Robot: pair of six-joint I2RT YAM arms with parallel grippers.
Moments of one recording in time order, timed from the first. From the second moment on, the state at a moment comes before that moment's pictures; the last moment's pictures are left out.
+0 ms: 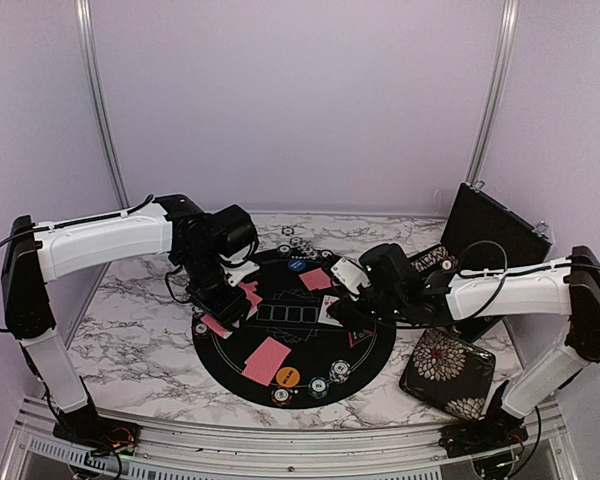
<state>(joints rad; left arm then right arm) -0.85 1.76 1.51 -1.17 0.09 -0.14 0.86 1.51 0.86 -0.07 0.14 -0.08</state>
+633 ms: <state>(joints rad) -0.85 1.76 1.51 -1.17 0.09 -0.14 0.71 1.63 0.94 0.30 -0.69 0.77</state>
